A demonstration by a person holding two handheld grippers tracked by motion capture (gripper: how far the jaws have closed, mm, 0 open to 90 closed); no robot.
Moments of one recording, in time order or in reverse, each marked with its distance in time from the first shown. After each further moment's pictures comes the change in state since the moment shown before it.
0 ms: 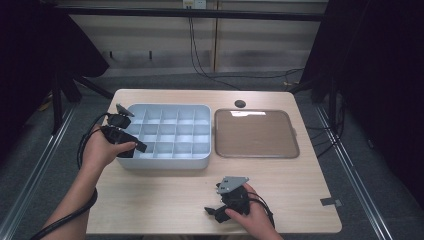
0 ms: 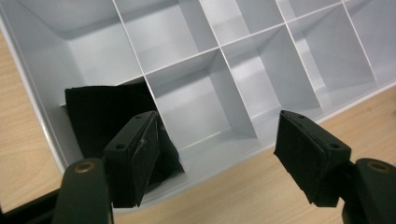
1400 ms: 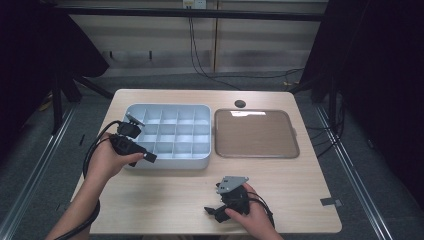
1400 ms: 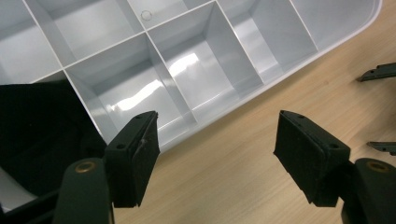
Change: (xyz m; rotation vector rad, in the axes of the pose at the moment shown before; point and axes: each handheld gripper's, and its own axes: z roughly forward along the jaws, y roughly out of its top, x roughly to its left) left arm -0.034 -0.016 0.004 -0.005 -0.074 0.109; right arm -0.001 0.000 0.000 0.002 0.004 -0.003
